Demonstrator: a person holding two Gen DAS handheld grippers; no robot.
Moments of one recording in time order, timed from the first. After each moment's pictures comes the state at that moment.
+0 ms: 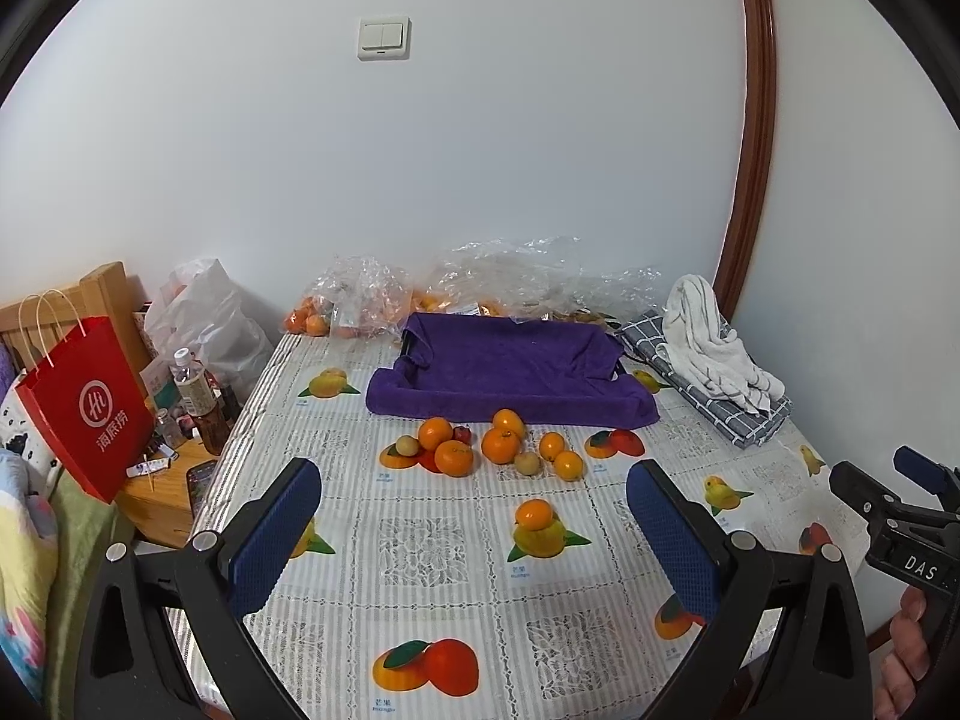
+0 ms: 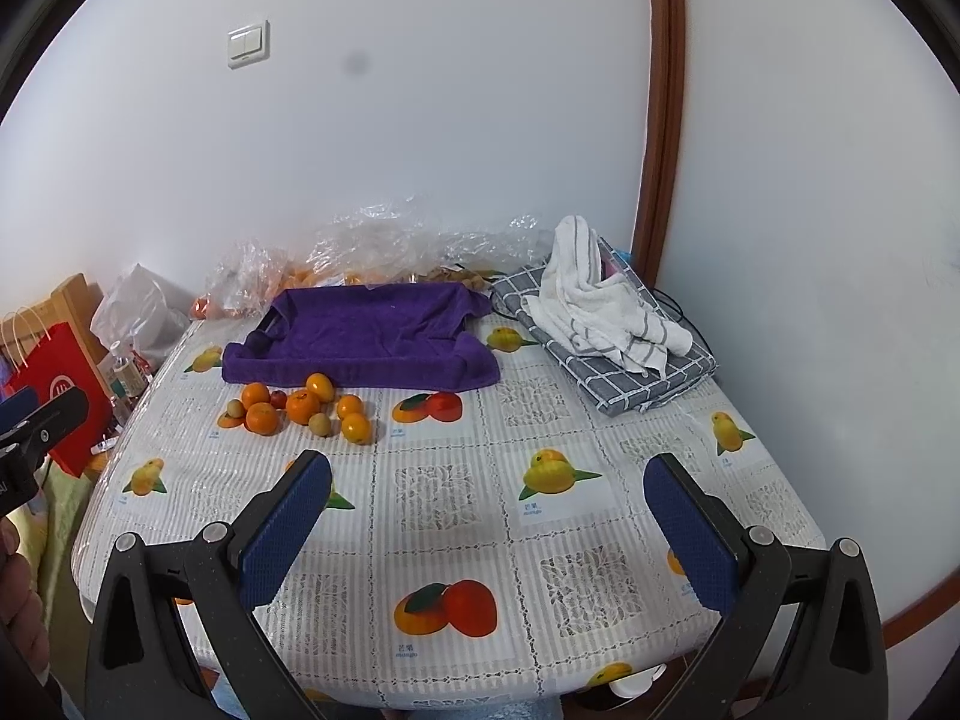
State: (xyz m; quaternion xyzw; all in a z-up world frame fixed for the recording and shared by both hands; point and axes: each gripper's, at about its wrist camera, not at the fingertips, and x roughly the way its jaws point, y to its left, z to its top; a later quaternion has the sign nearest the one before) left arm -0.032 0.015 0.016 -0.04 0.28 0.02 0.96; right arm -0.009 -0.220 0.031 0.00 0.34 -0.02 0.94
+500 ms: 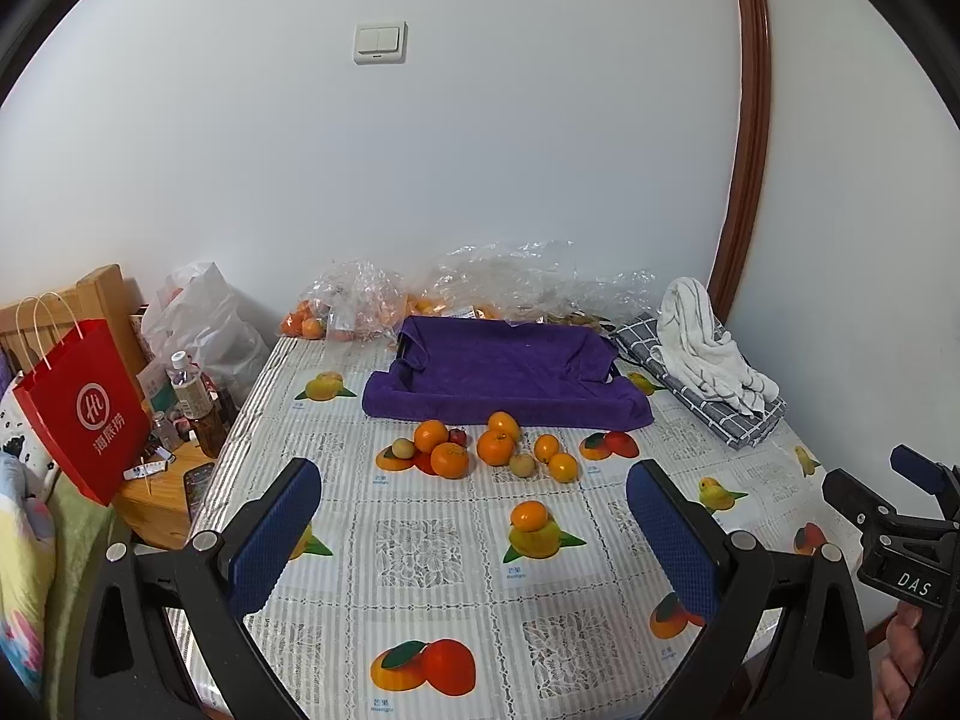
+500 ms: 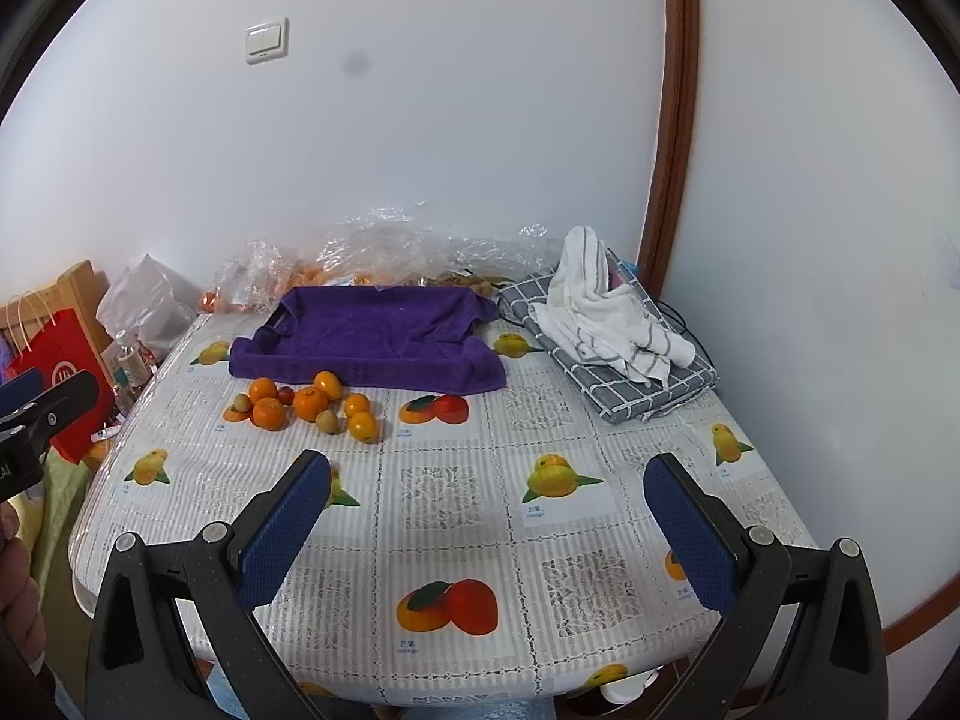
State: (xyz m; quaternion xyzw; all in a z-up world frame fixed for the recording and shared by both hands) left arm -0.034 0.013 0.021 -0.04 0.28 0.02 0.96; right arm -0.016 -0.208 0.036 -0.02 0.33 -0.02 0.94
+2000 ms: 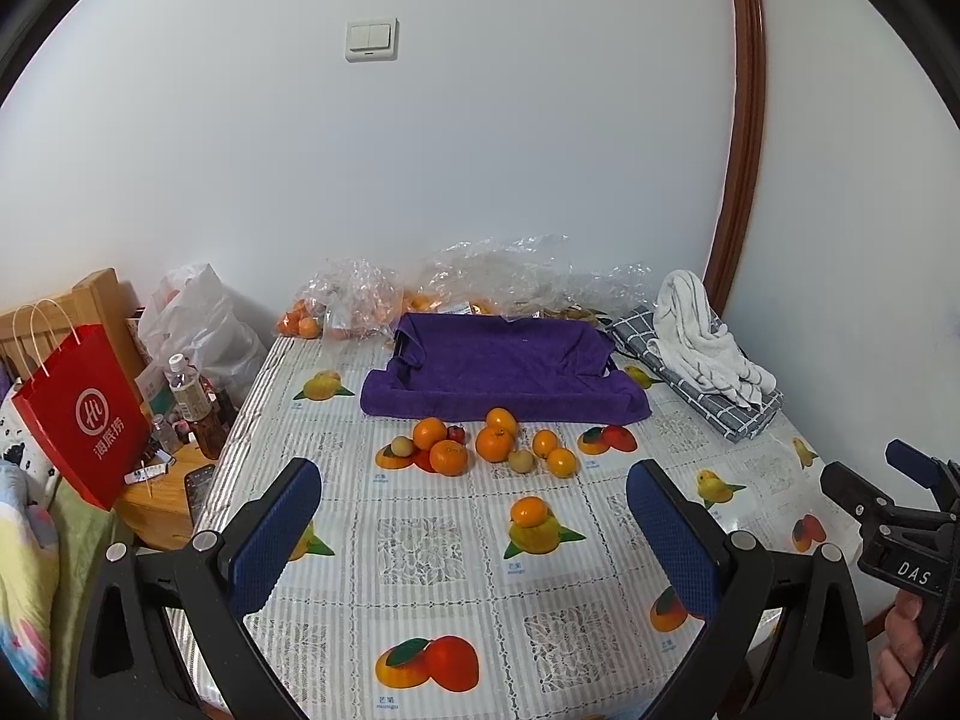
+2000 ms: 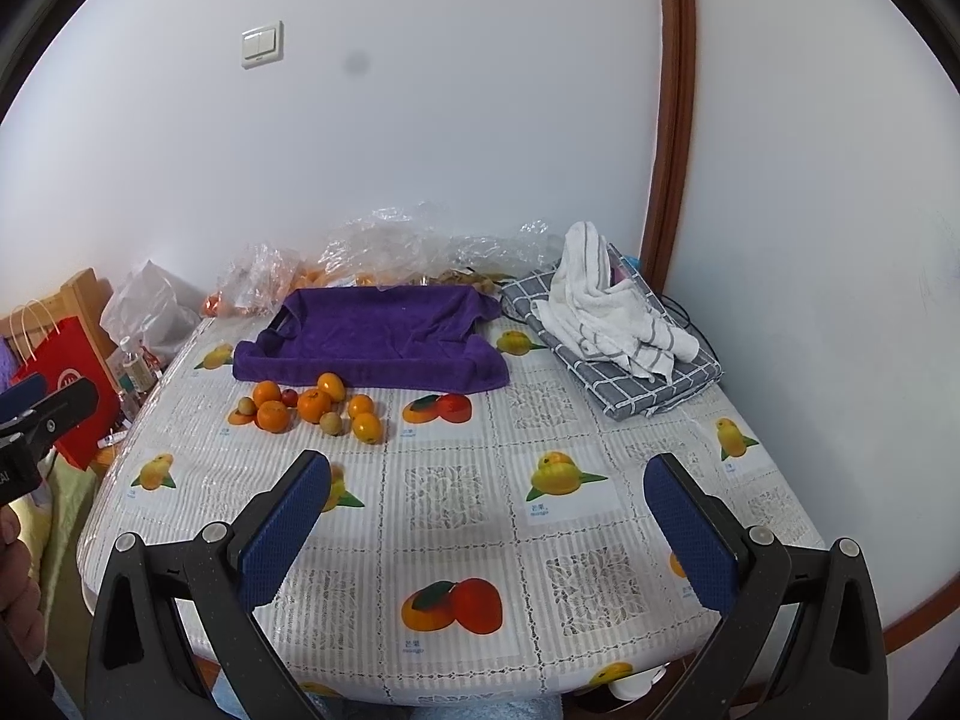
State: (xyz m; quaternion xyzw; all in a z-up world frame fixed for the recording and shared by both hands) left arm -0.033 0.018 0.023 -0.03 0.29 0.01 0.96; right arm -0.014 -0.213 0.036 -0.01 0.34 -0.01 0.94
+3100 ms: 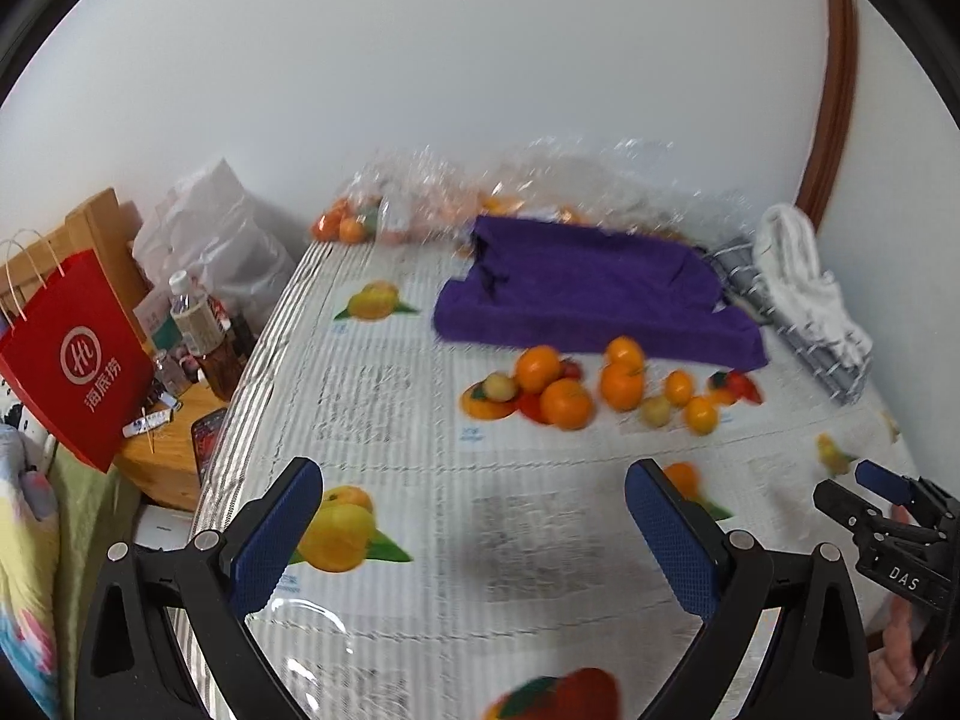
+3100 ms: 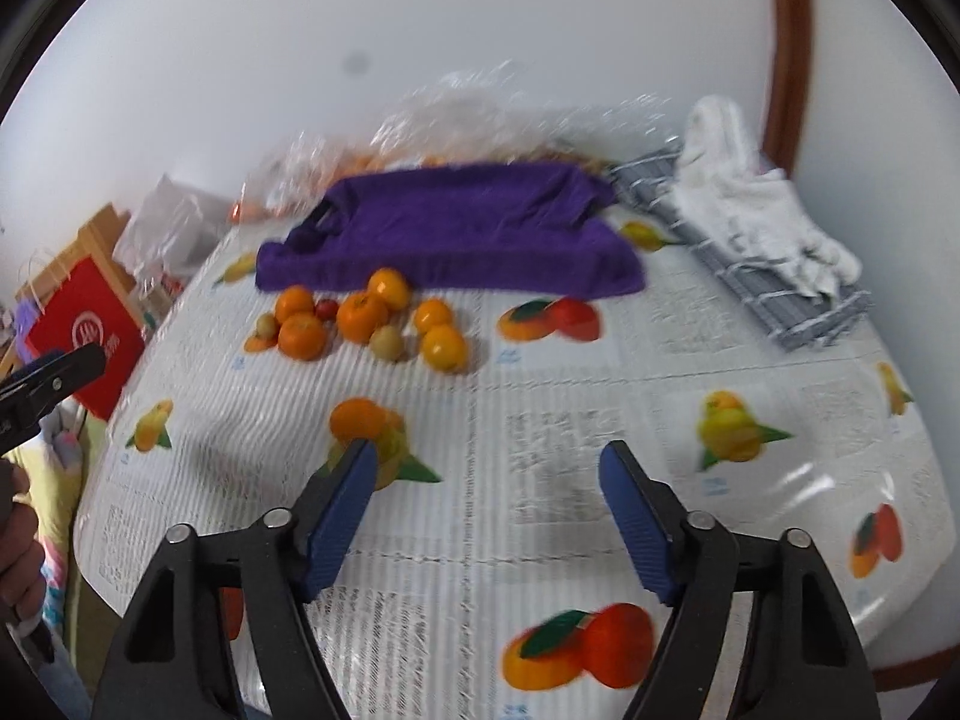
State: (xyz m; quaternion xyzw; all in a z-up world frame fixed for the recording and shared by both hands) left arm 0.056 0.101 -0.075 -0.04 0.38 0.05 0.92; right arm 0.082 -0.147 -0.085 0.01 0.45 0.07 0.89
